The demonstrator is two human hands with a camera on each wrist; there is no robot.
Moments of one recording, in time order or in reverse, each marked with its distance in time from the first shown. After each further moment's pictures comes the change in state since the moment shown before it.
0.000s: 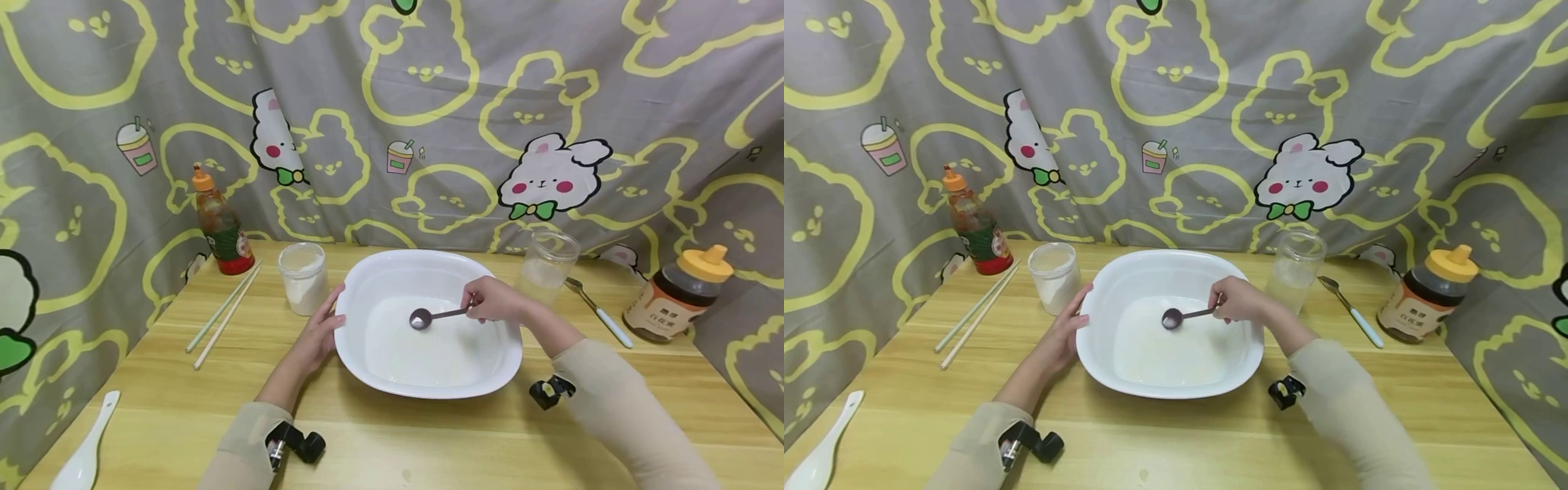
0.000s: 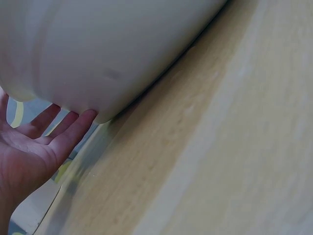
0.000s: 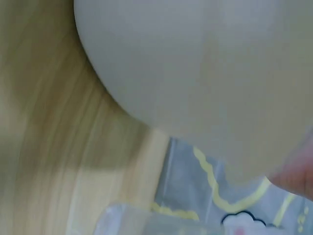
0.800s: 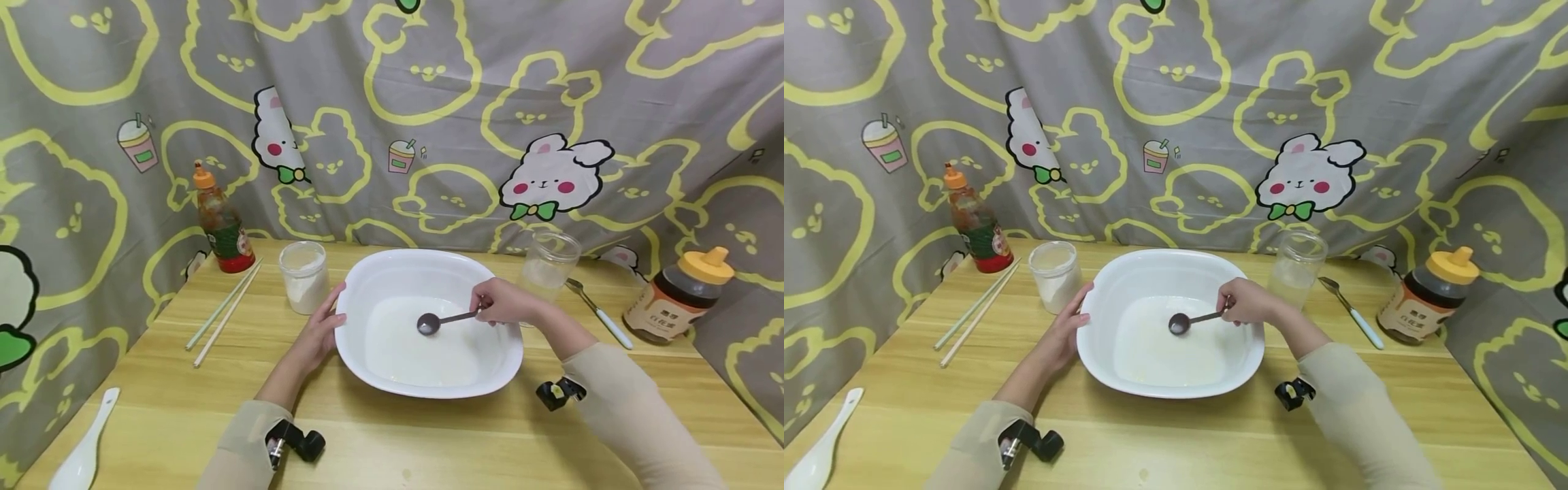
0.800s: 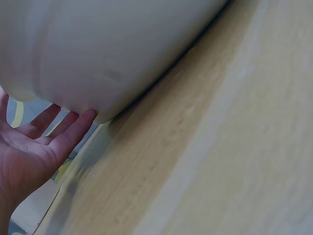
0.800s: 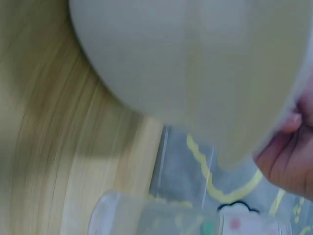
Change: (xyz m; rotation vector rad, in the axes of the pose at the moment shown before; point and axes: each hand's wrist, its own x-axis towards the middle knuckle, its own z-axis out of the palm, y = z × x) left_hand 0.000 0.000 -0.002 0.000 -0.008 -0.007; right_hand -0.009 0.004 -0.008 -0.009 -0.064 -0.020
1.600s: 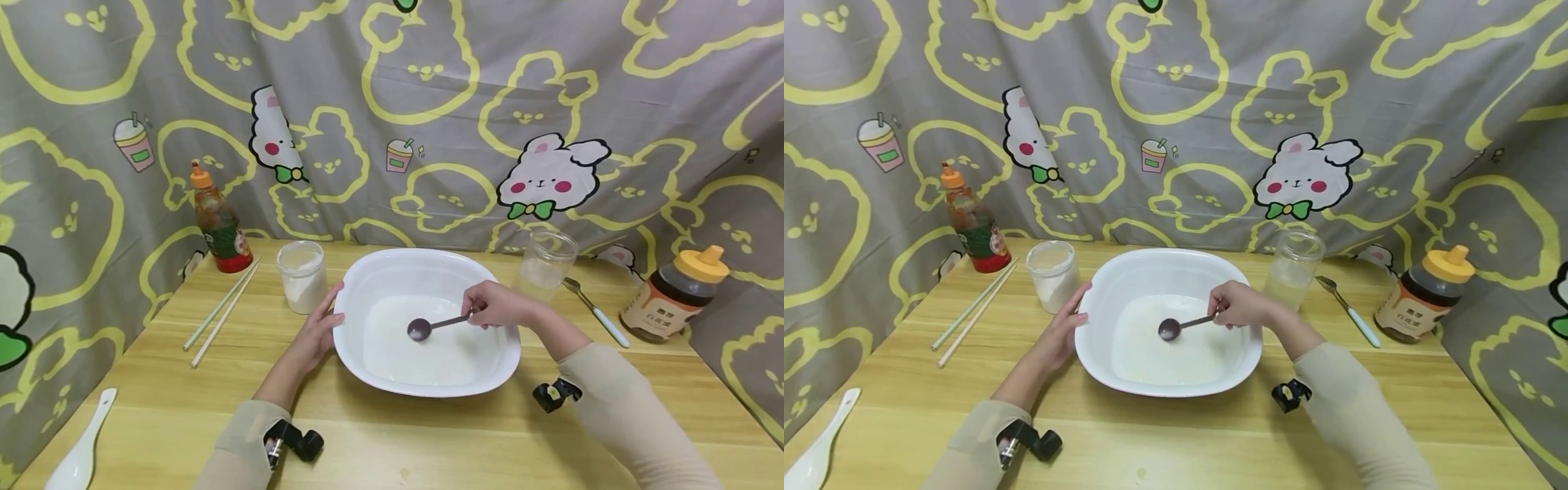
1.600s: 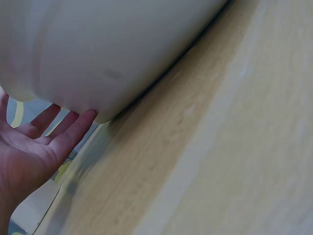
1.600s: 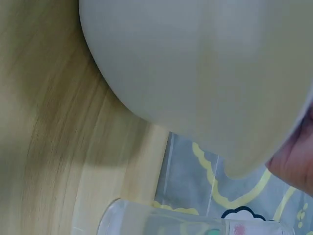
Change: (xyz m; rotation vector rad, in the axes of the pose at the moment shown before) left_hand 0.000 0.002 0.001 -0.006 0.004 -0.010; right_hand 0.002 -0.002 0.008 0.096 -0.032 -0.036
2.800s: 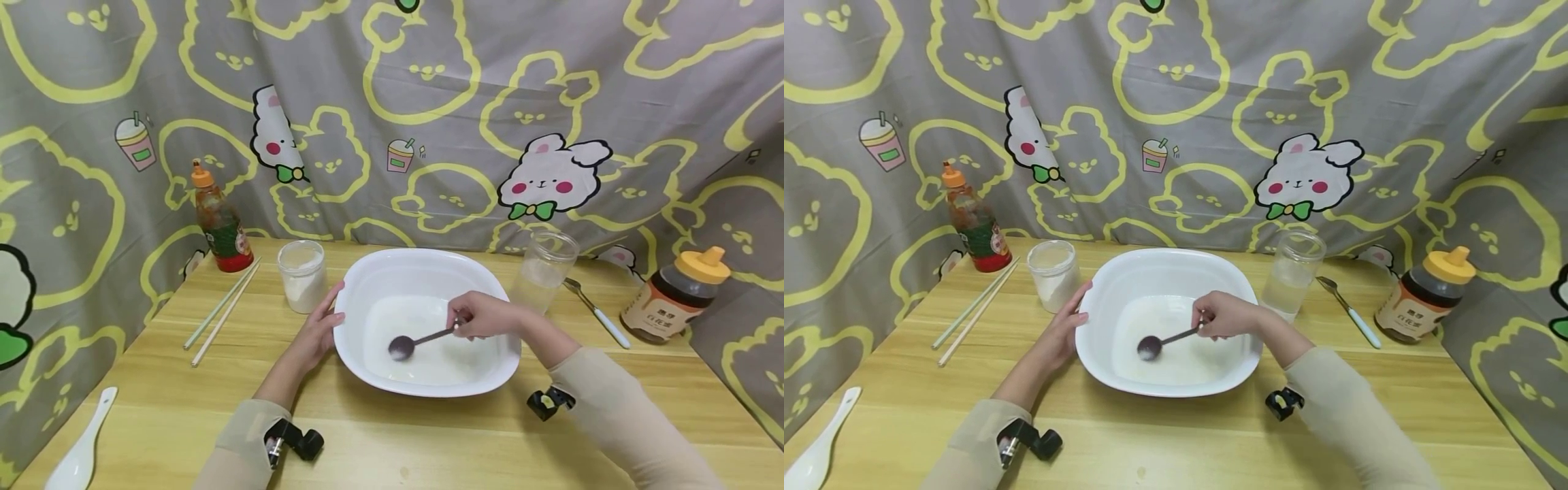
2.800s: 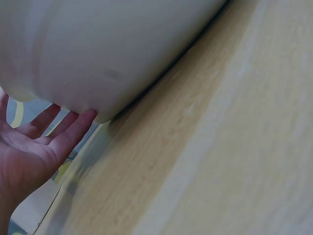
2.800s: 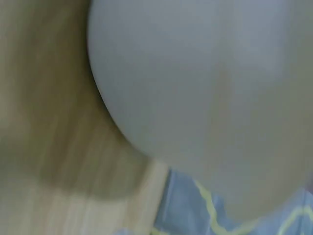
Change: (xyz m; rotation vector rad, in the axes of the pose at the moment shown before) left_hand 0.000 0.001 0.000 0.017 0.018 -0.011; right_hand 0.005 -0.012 0.014 -0.021 -0.116 -0.086
